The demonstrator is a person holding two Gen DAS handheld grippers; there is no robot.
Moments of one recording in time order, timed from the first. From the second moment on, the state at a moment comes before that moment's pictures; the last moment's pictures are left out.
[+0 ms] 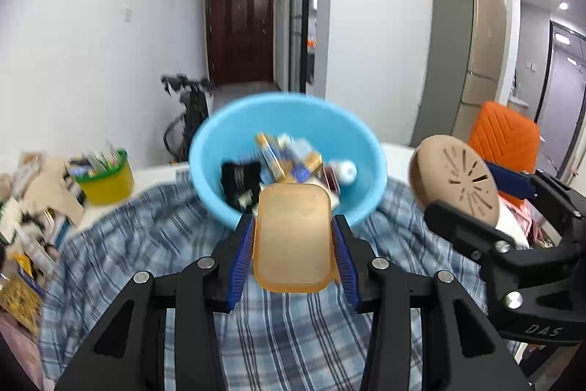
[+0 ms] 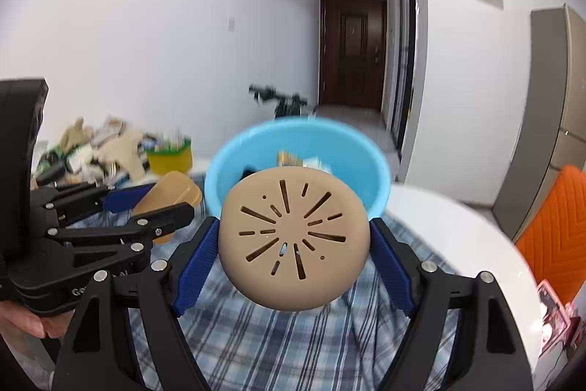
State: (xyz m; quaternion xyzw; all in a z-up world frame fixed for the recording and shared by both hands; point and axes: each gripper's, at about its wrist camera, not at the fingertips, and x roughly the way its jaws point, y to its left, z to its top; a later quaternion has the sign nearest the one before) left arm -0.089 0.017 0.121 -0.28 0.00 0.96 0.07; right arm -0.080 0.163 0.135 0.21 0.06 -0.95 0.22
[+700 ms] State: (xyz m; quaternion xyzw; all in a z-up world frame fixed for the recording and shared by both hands) left arm -0.069 0.007 0.199 -0.21 0.00 0.97 0.08; right arm -0.061 0.167 0.190 0.14 0.06 -0.97 0.20
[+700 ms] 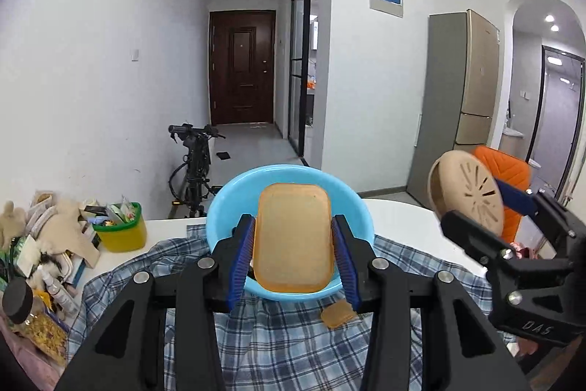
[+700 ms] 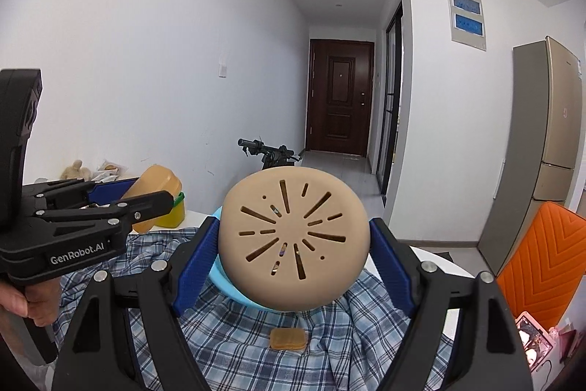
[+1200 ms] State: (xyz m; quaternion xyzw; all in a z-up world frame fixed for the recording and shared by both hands) left arm -0.109 0.002 0.197 -0.21 -0.02 0.97 0.09; right arm -0.101 0.165 0.189 0.15 0.04 -0.97 0.21
